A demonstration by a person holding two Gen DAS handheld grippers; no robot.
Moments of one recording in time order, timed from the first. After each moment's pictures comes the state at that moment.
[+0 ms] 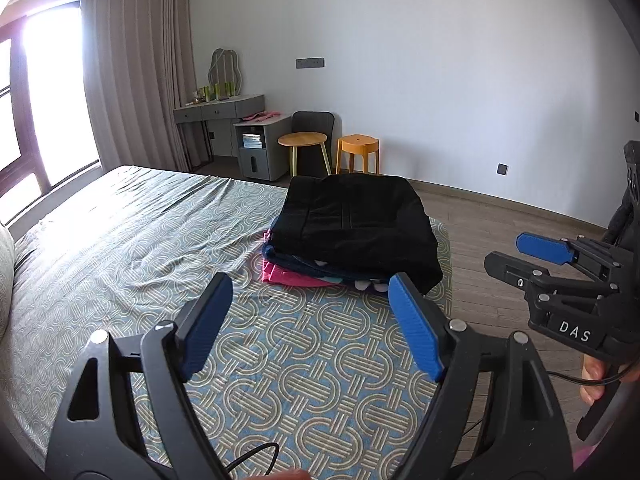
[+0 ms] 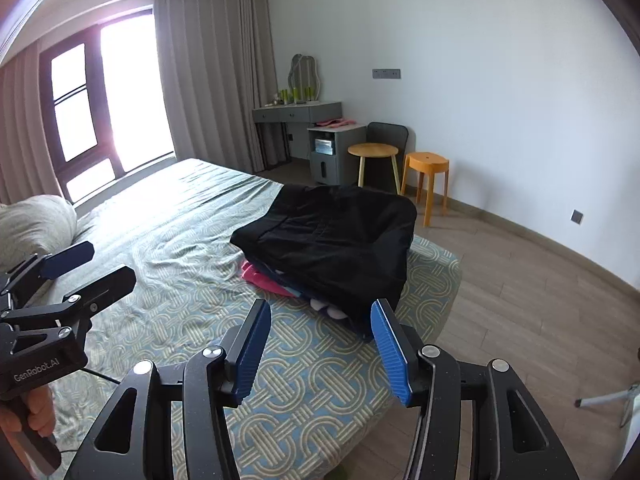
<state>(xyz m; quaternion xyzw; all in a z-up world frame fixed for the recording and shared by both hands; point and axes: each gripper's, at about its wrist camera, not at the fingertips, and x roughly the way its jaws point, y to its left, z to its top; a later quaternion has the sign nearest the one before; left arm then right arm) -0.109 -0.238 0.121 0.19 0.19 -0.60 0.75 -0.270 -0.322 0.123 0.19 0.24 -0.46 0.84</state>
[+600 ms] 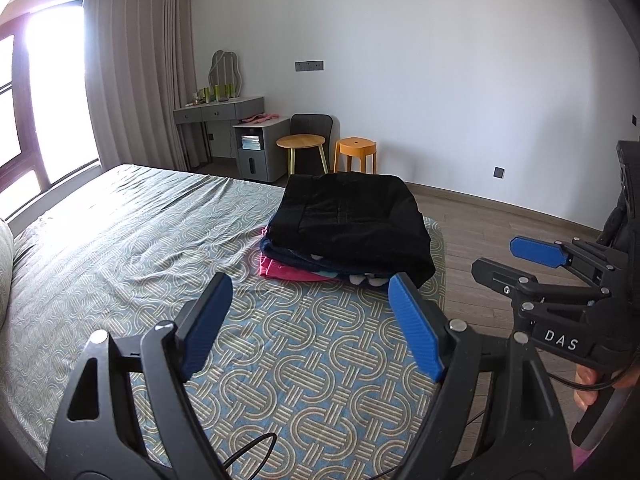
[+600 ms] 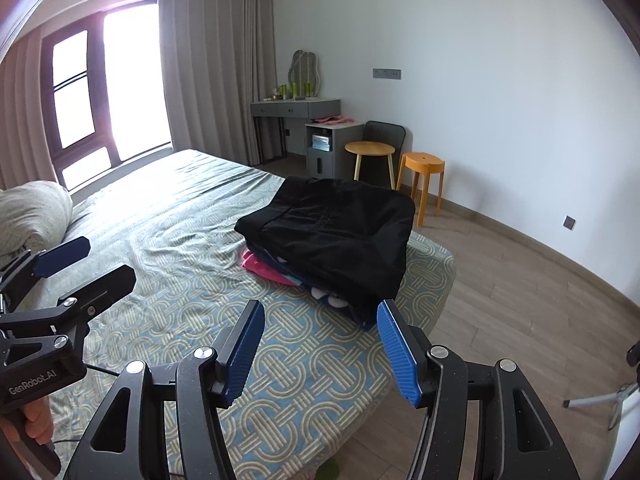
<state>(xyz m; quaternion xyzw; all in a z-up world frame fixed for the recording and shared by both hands) -0.114 -0.228 0.114 0.18 0.19 -0.60 0.76 -0.260 -0.307 0.118 0.18 0.25 -0.46 0.83</state>
